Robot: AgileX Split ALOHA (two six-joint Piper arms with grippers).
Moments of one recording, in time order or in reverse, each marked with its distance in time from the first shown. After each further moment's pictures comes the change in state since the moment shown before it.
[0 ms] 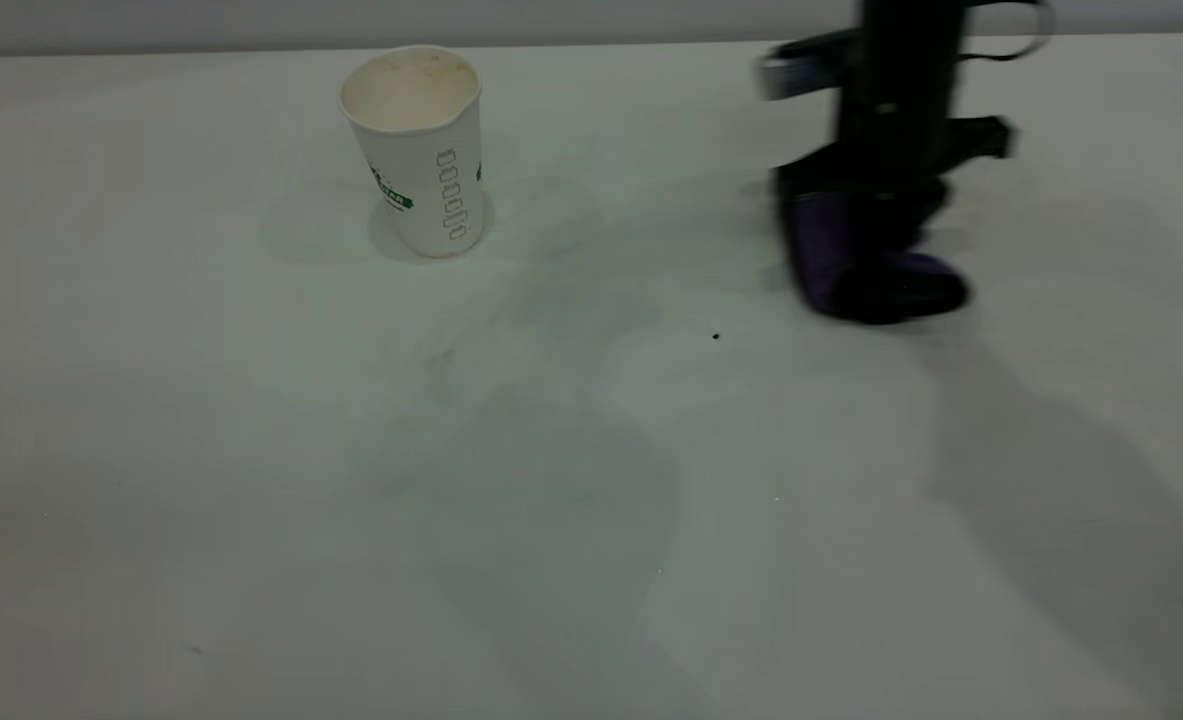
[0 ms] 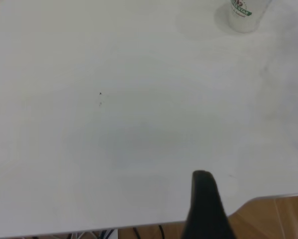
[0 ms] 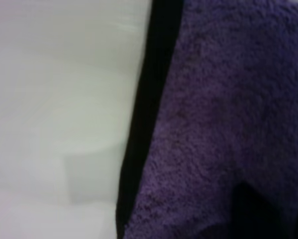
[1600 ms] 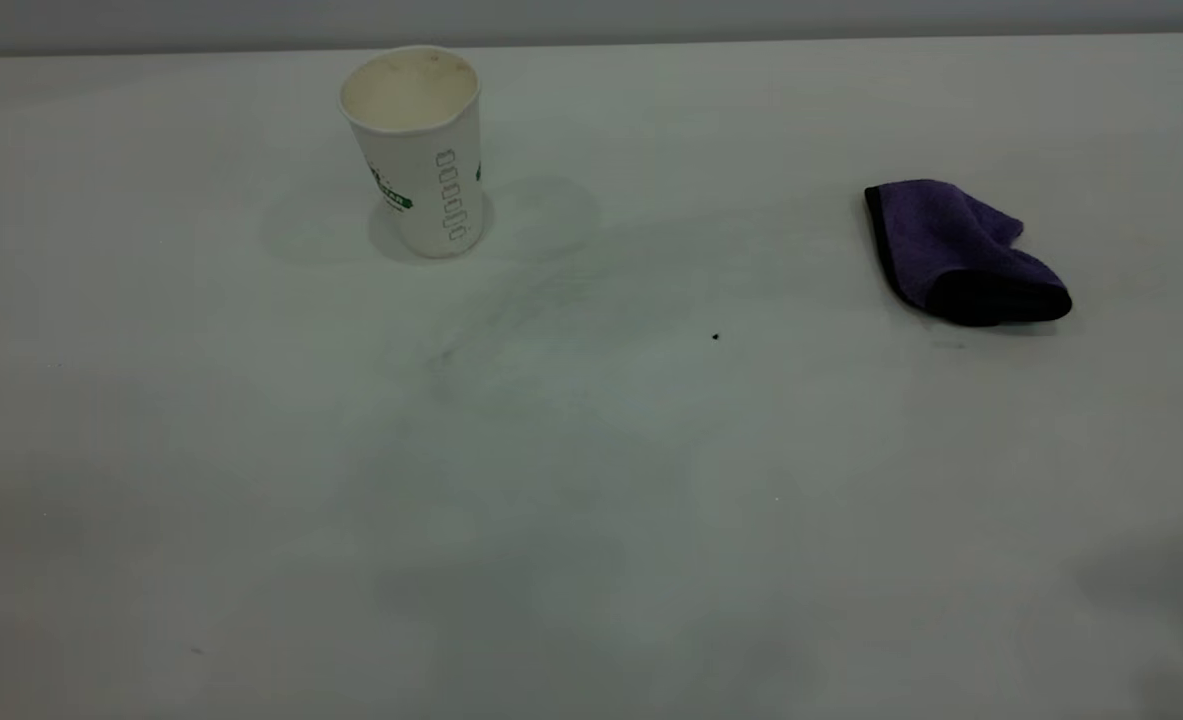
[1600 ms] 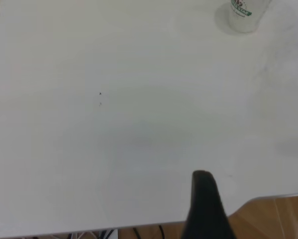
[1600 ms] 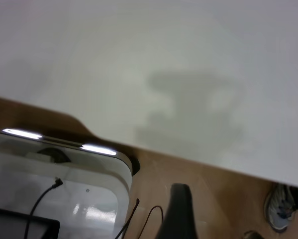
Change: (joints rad) left arm 0.000 0.000 0.000 0.000 0.000 0.000; right arm -0.121 -1.747 1.085 0.076 0.331 -0.221
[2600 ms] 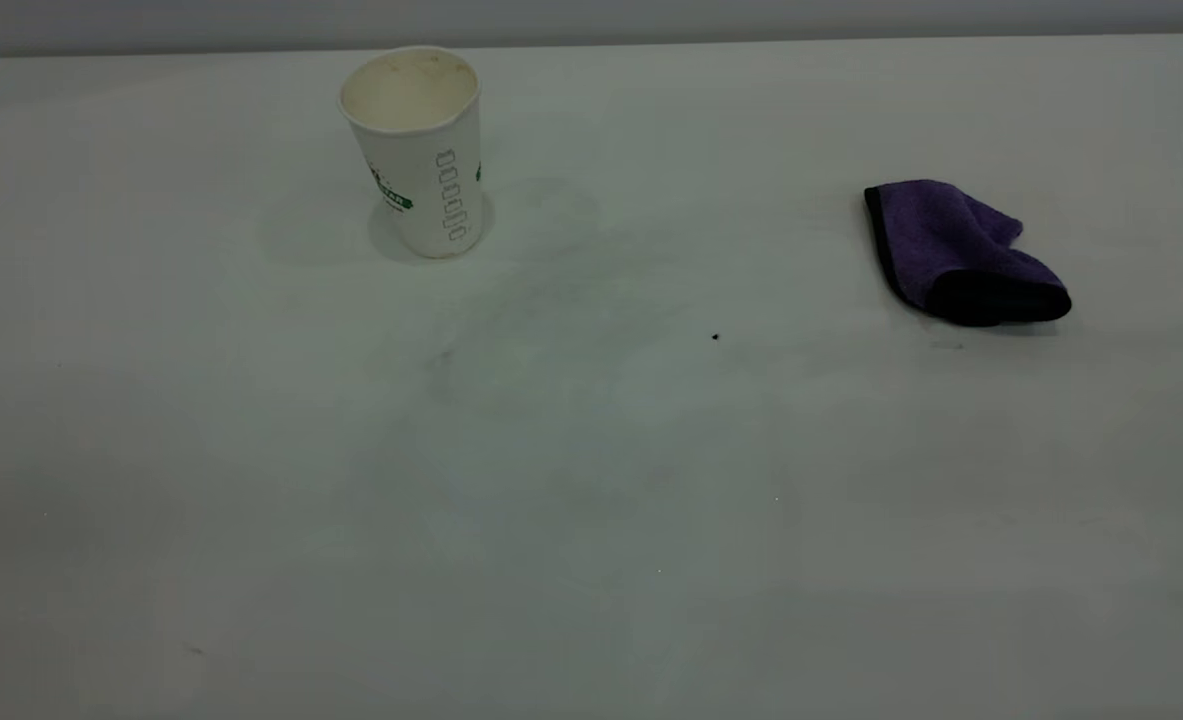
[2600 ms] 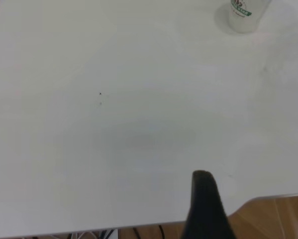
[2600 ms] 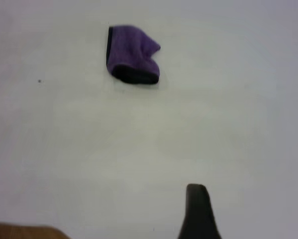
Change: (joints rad) left arm 0.000 0.000 0.000 0.000 0.000 0.000; right arm -0.159 -0.874 0.368 0.014 -0.097 0.030
